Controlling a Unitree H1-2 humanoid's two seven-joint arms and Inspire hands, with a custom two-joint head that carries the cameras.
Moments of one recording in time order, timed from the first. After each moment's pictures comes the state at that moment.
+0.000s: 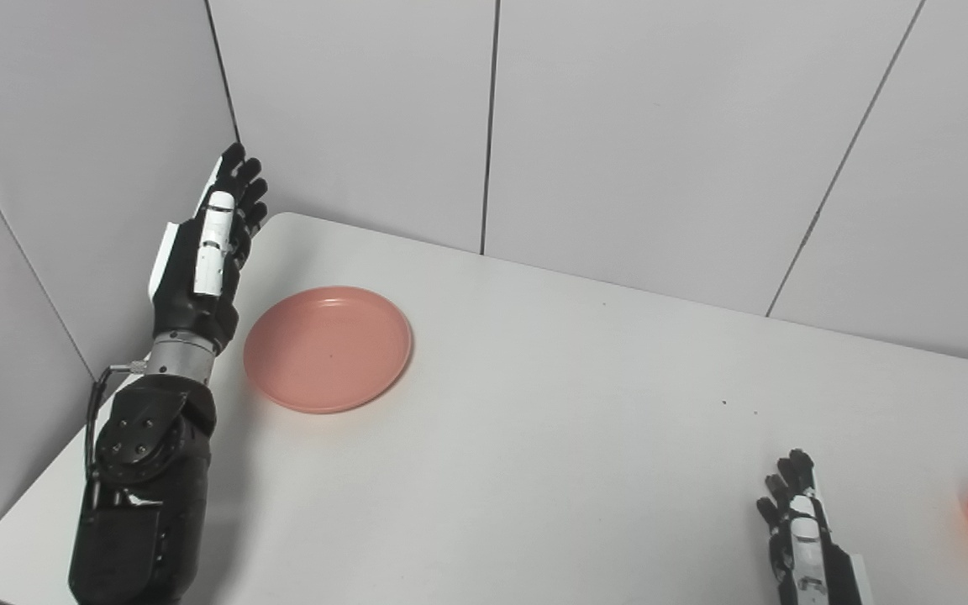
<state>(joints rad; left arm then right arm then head) -0.27 0.30 0.38 -0.20 -0.24 0.19 -0.01 0.07 0.03 0.06 -0.16 0.03 -0.01 0.03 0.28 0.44</state>
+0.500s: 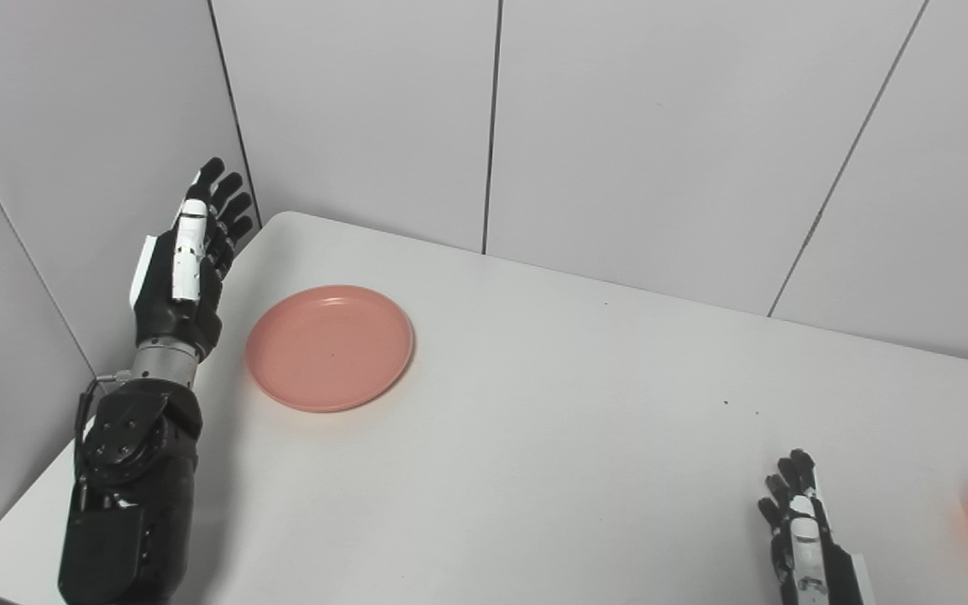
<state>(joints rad) -0.27 0.30 0.43 -0.16 -0.31 0.19 0.00 0.07 0.03 0.06 -0.16 0.03 -0.01 0.03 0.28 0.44</state>
